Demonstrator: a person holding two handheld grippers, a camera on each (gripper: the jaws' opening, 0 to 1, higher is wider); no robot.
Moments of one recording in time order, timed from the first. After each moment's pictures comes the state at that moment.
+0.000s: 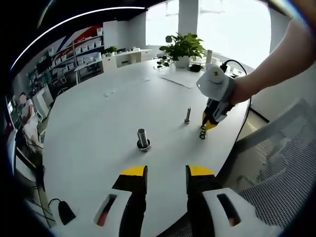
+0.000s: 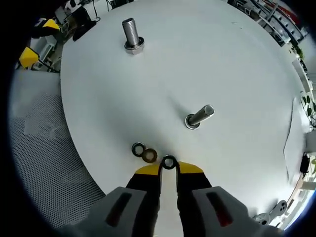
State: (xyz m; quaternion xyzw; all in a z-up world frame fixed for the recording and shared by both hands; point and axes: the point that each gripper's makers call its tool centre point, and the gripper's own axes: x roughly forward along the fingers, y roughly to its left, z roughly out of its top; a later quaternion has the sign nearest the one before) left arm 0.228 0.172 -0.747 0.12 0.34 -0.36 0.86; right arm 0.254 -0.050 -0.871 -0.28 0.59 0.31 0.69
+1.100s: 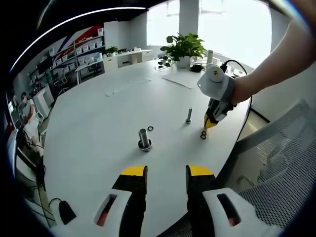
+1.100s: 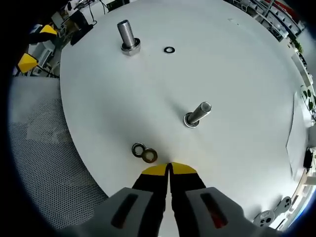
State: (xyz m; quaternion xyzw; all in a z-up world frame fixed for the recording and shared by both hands) left arm 0.229 0.173 -0.746 0.12 0.34 -0.35 0.86; right arm 0.264 -0.046 -0.870 -0.26 0.58 0.31 0.71
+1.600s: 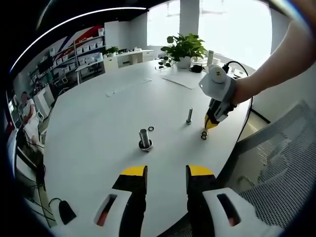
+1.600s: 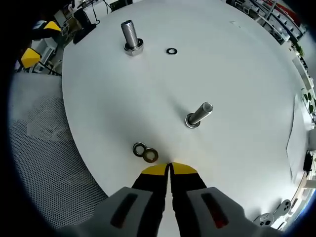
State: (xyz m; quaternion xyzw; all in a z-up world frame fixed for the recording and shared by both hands) left arm 0.229 0.174 -0.746 0.12 0.34 -0.35 0.86; right arm 0.260 -0.042 -0.869 -0.24 0.58 0.33 0.71
